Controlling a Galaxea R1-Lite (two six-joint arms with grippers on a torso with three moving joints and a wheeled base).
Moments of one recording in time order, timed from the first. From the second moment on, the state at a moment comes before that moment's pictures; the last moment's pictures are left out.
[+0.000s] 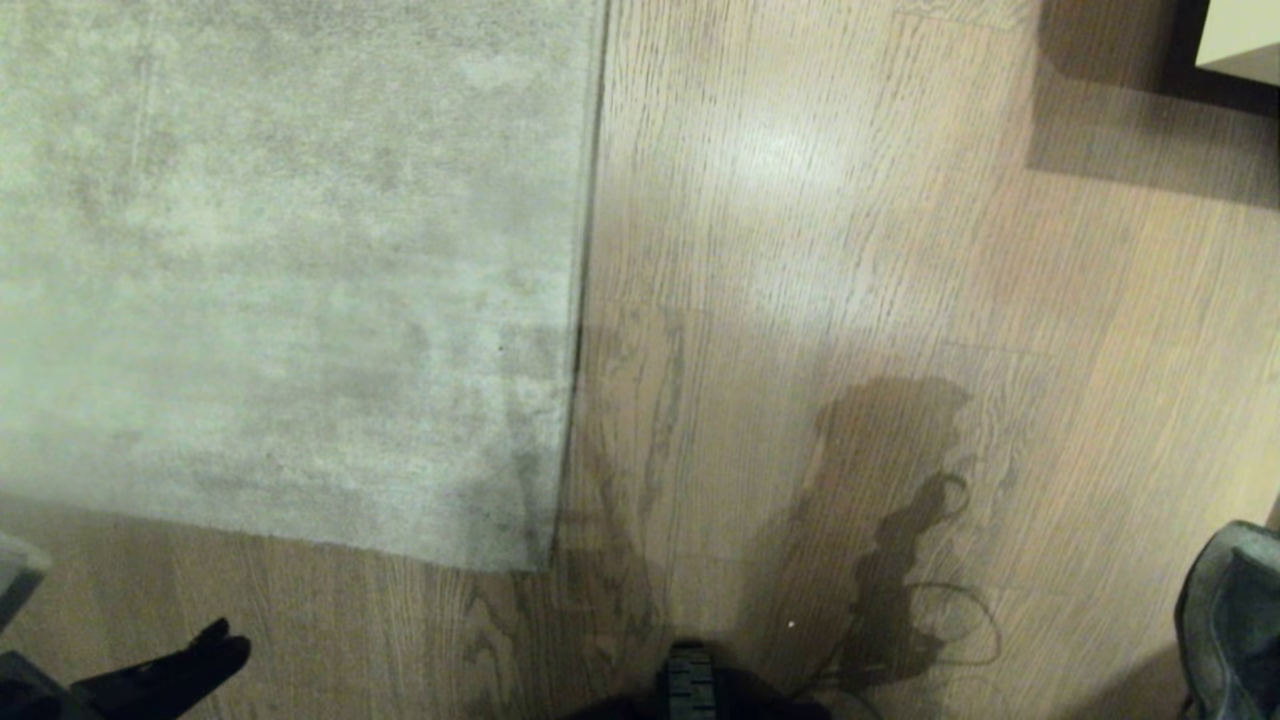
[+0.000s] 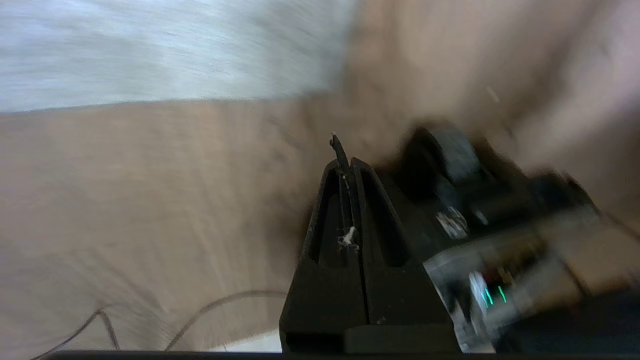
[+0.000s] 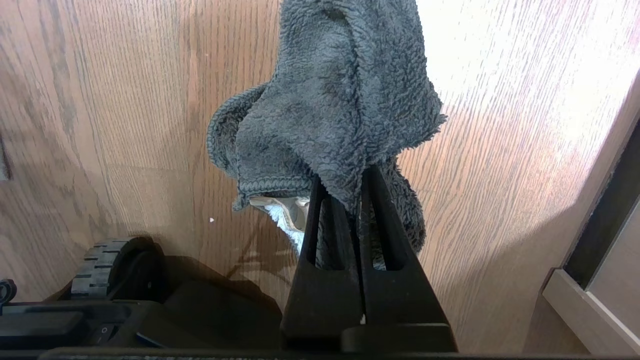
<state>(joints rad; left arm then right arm) -0.22 0.79 -0.37 0.06 -0.17 -0.02 0.00 0.00 0.00 -0.02 -0.02 0.03</state>
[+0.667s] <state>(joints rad) -0.42 1.13 -0.38 -0.11 -0.08 -0.03 0.00 0.00 0.00 -0.02 -0.02 0.03</state>
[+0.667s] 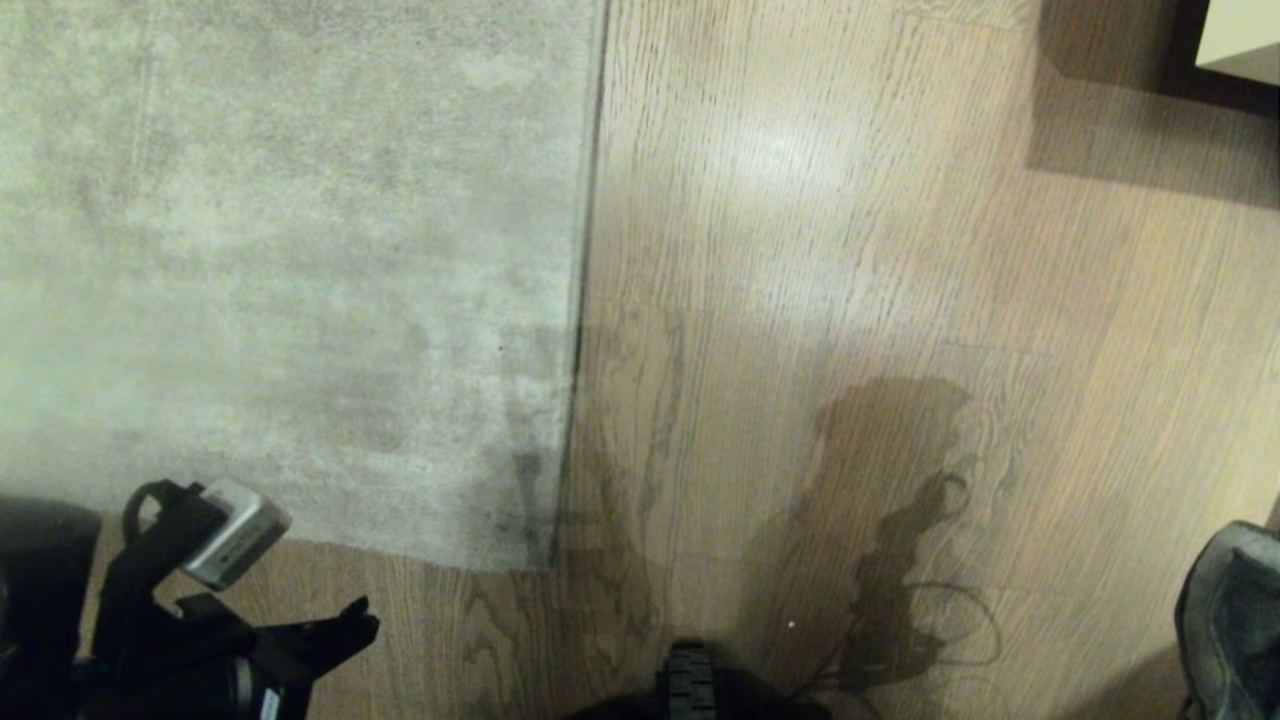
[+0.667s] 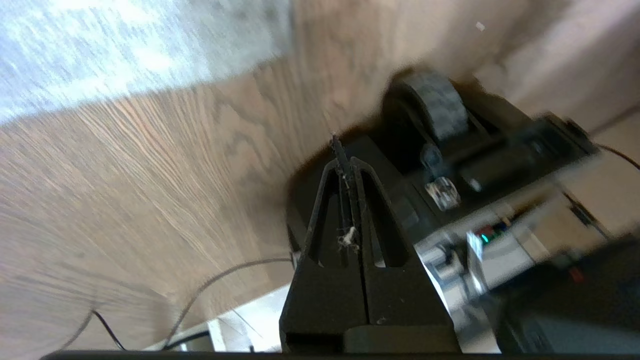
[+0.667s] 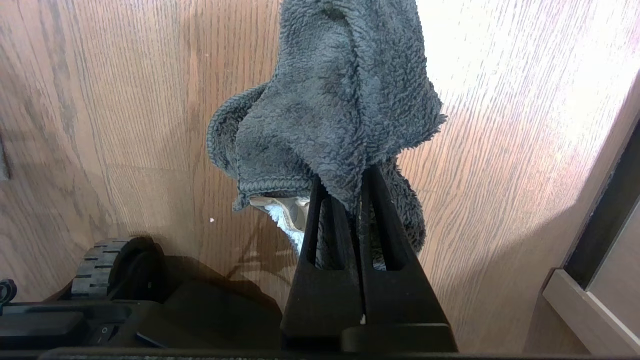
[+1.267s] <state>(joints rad) -0.43 1.37 -0.37 -0.31 -0.03 -0.10 0.00 0.00 0.00 -0.02 -0.02 0.03</state>
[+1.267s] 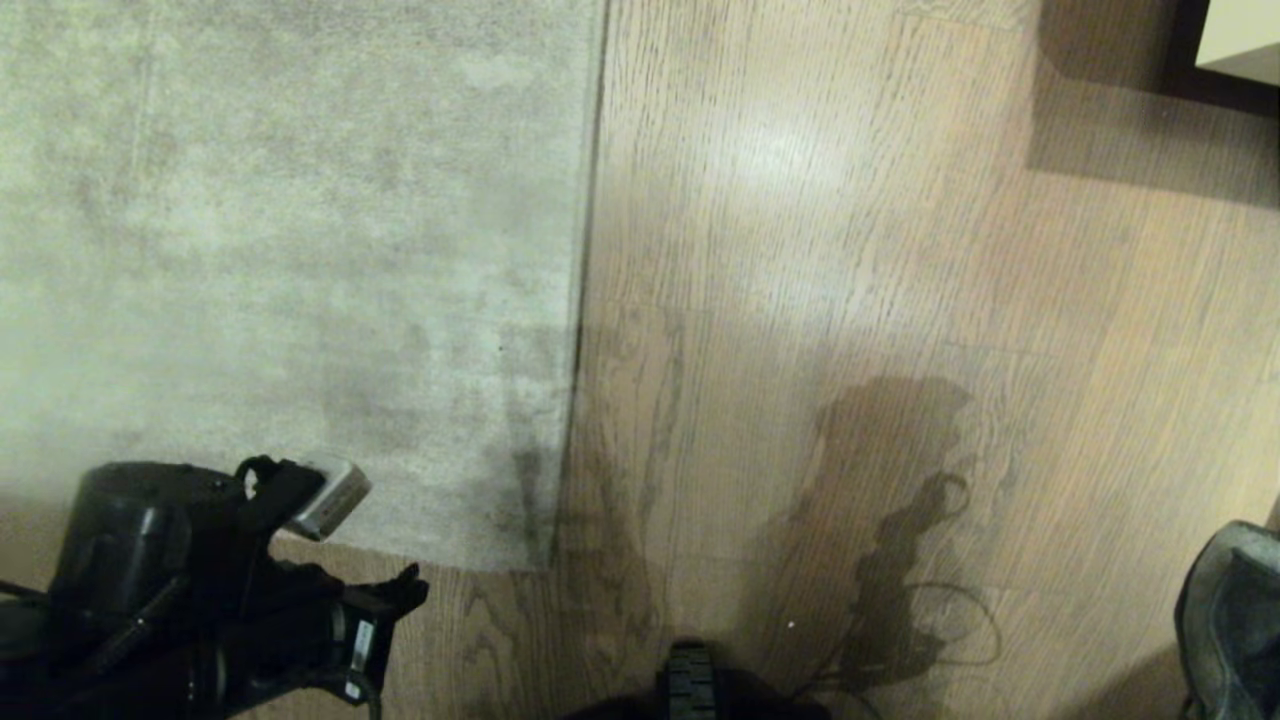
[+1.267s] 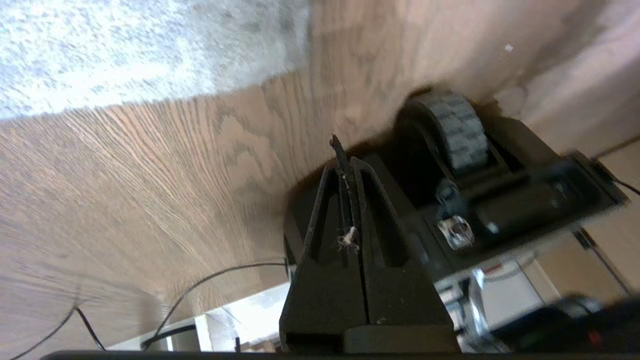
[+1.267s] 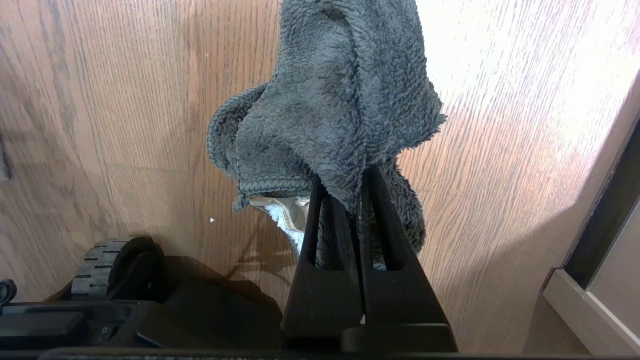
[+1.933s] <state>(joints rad) -0.43 1.51 -0.40 -0.40 0.02 -0.13 0.00 0.00 0.00 -0.02 -0.02 0.03</state>
